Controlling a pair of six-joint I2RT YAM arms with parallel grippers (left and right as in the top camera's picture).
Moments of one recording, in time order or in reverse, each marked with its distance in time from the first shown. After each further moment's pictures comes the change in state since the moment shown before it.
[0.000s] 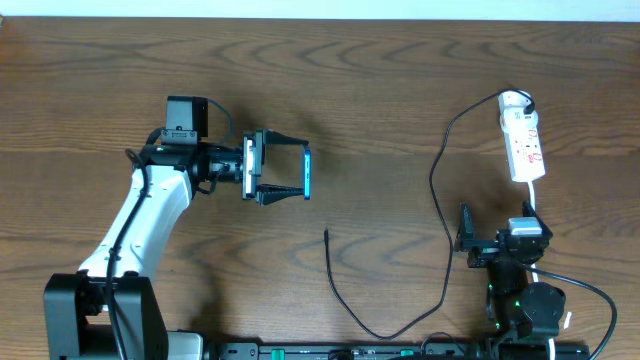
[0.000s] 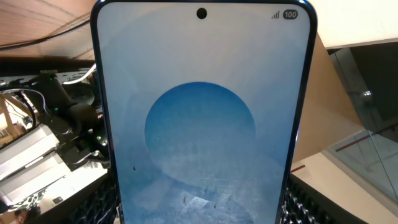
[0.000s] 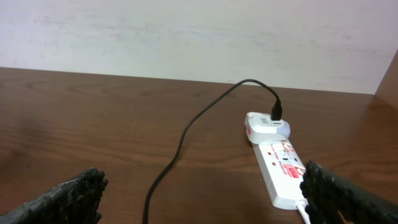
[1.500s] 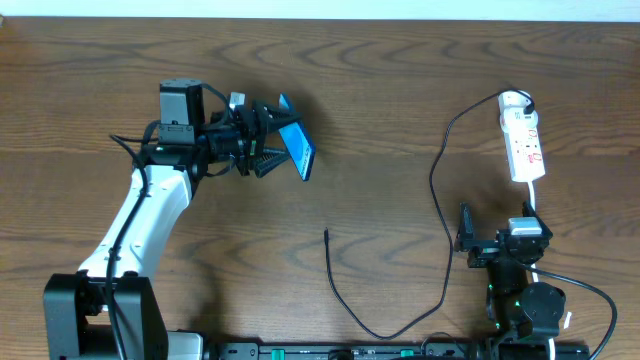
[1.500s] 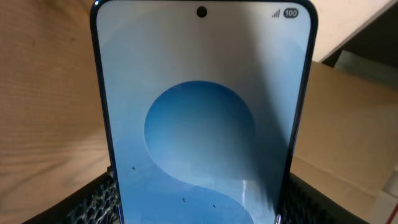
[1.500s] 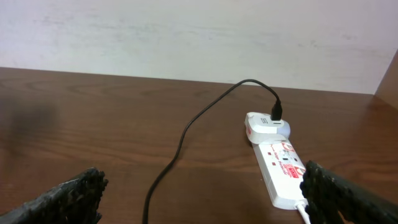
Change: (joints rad) left arm 0.000 0.000 0.002 0.315 -0.346 0.314; right arm 0.000 0.000 0.000 0.000 0.000 0.000
